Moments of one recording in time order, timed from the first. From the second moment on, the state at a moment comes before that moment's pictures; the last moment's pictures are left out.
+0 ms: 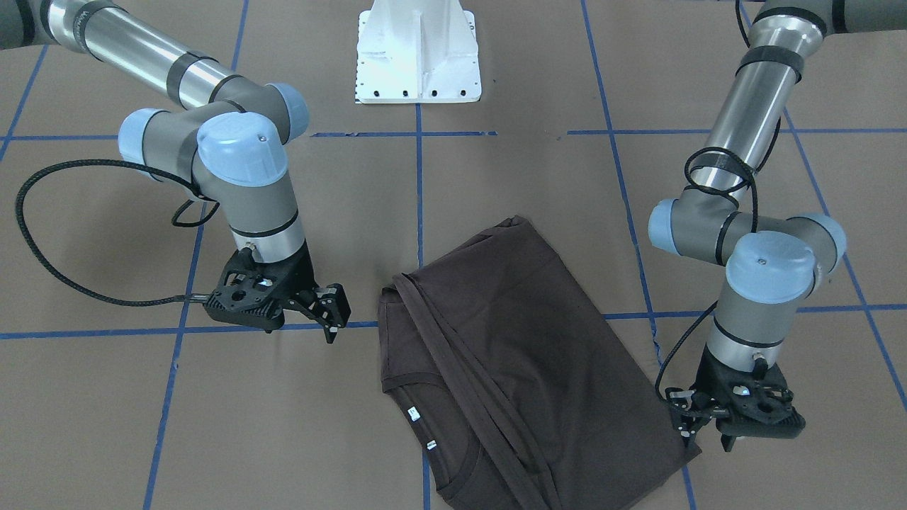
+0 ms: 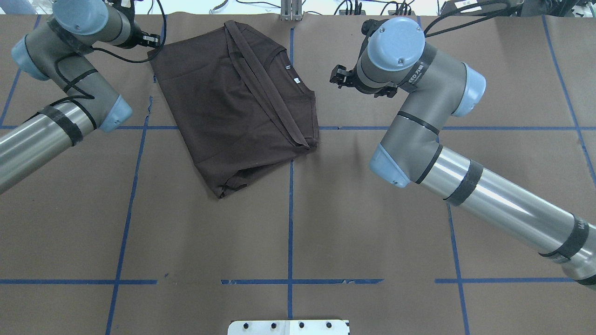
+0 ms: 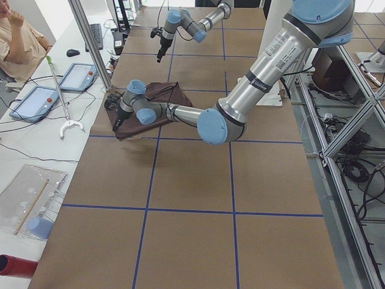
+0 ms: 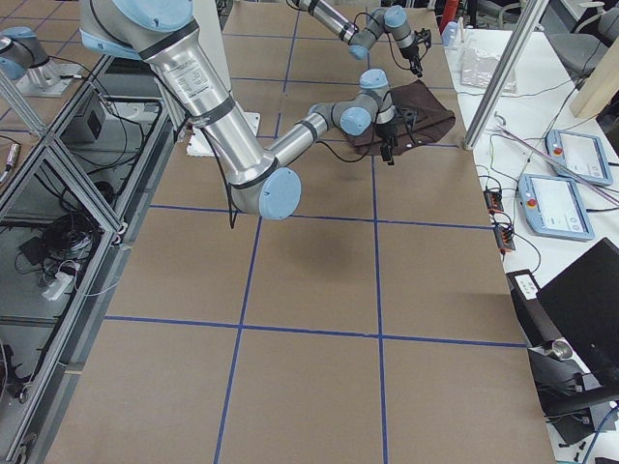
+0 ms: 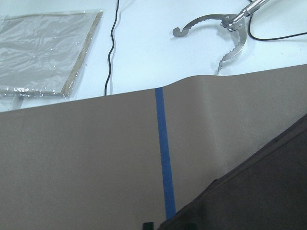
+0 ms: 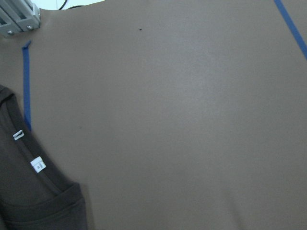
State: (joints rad) left arm -0.99 -2.27 -1.00 -2.33 -1.76 -0.72; right arm 0.73 -0.84 1.45 -1.34 1.72 1.34
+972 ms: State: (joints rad) left arm -1.00 -2.19 -1.14 -2.33 -1.83 -0.71; right arm 0.57 -0.68 1.24 -1.33 1.57 1.40
